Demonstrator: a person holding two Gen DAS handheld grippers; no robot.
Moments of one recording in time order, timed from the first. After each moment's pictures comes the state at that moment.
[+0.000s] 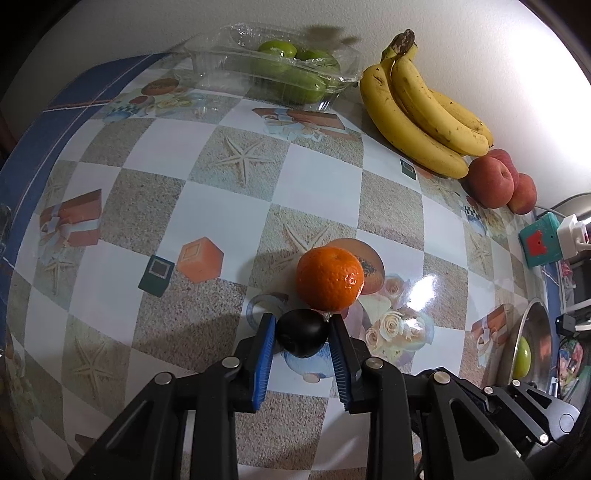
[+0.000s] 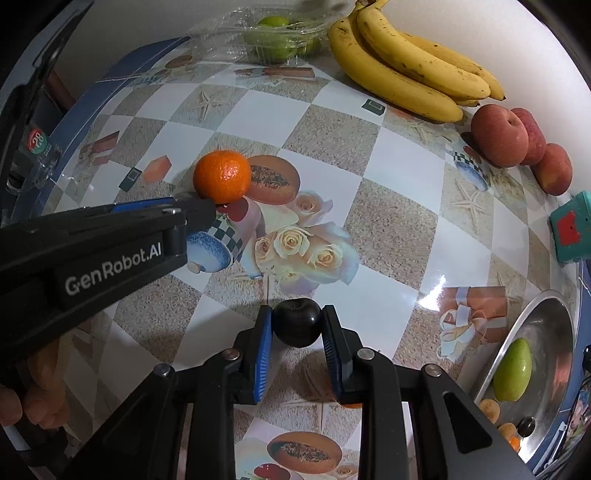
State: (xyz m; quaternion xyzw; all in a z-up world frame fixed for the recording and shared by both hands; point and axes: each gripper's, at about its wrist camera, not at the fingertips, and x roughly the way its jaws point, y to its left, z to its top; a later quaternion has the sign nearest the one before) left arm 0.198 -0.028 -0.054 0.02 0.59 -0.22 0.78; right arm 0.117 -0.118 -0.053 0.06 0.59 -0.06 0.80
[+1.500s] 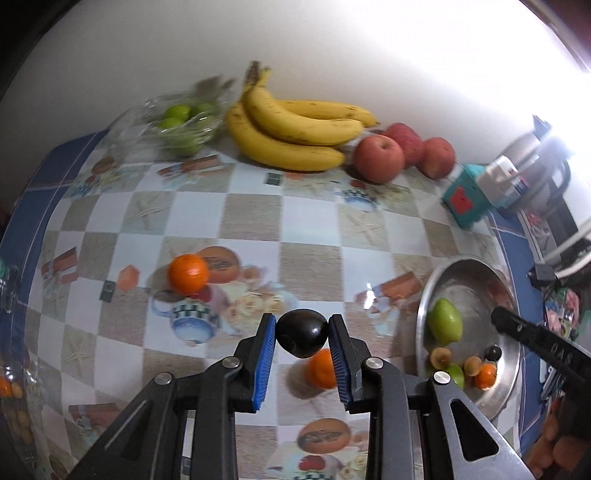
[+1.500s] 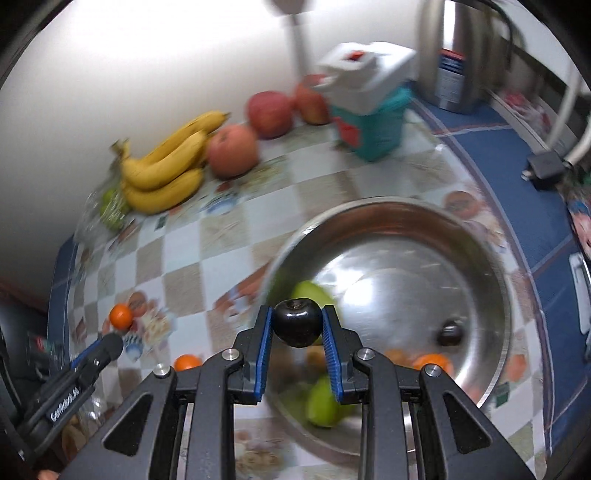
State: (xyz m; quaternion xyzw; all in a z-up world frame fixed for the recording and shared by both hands) left arm 0.106 -0.111 0.020 0.09 0.53 -0.29 0.79; right arm -0.038 -0.298 0.009 0.33 0.44 -0.27 0.79
